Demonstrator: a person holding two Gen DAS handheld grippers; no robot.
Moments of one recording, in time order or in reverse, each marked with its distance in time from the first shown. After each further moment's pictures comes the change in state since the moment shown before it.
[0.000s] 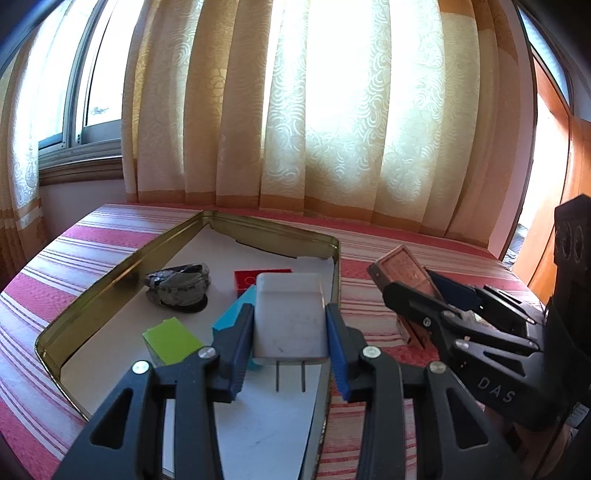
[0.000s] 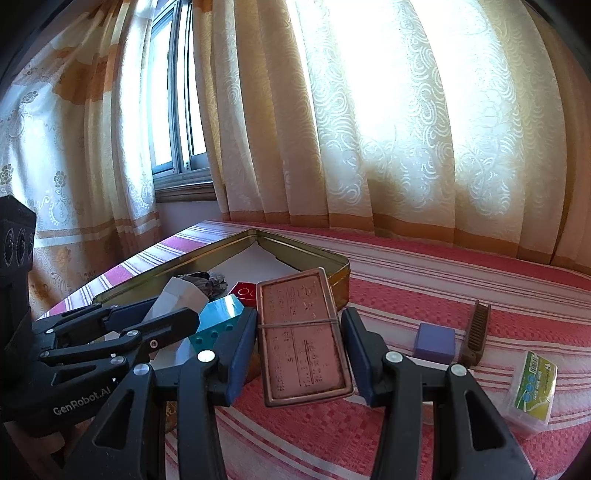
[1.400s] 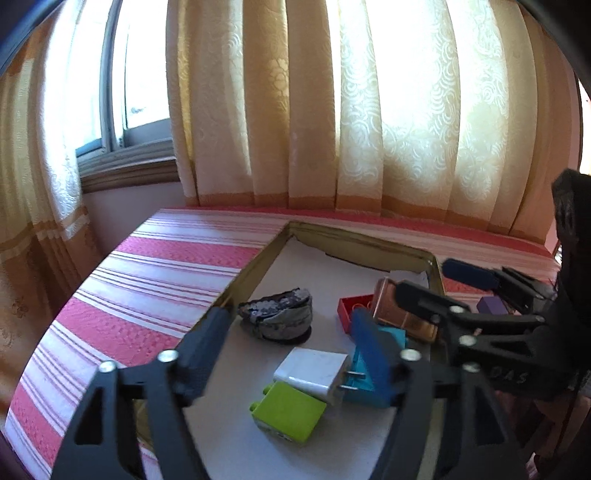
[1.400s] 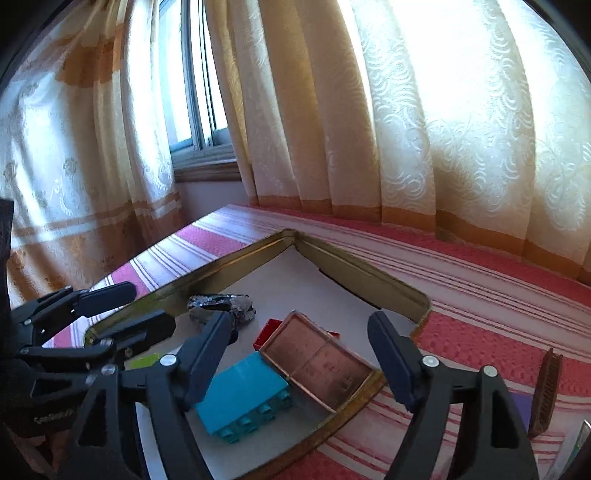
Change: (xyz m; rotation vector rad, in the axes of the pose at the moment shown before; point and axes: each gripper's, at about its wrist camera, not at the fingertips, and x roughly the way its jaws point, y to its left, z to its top) left arm 0.012 0.055 0.039 0.022 0.055 0.226; right arm 0.085 0.021 0.045 -0.008 0.113 0.133
